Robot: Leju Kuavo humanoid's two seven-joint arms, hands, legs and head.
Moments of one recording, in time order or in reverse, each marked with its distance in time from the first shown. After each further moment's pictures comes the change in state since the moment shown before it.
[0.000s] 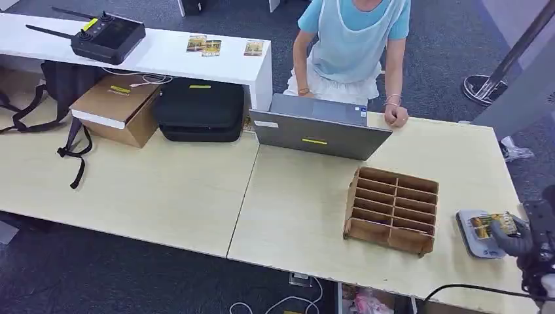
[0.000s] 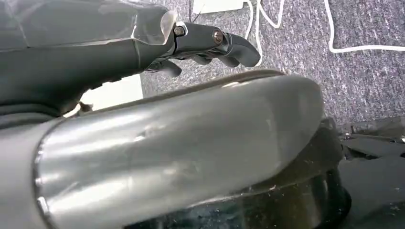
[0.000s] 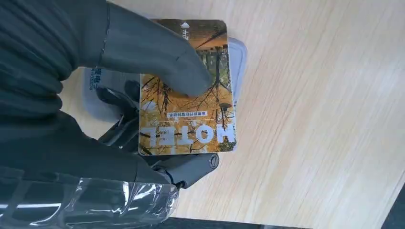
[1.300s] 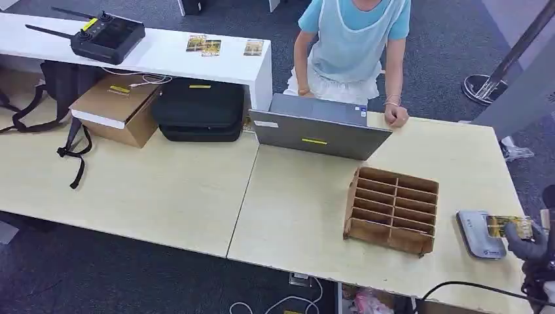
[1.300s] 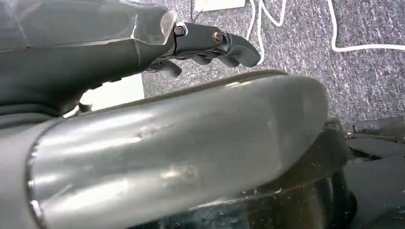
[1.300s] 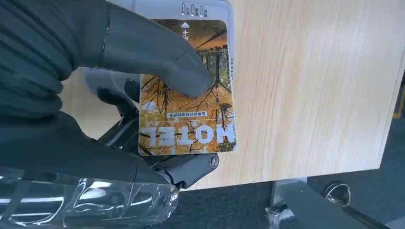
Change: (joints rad) left arm 0.000 -0.002 0.029 0.003 -0.024 0.000 0.000; right arm 0.029 0.021 -0.121 0.013 -0.088 -0.094 -0.038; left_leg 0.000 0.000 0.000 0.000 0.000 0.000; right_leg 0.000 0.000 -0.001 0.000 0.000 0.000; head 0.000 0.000
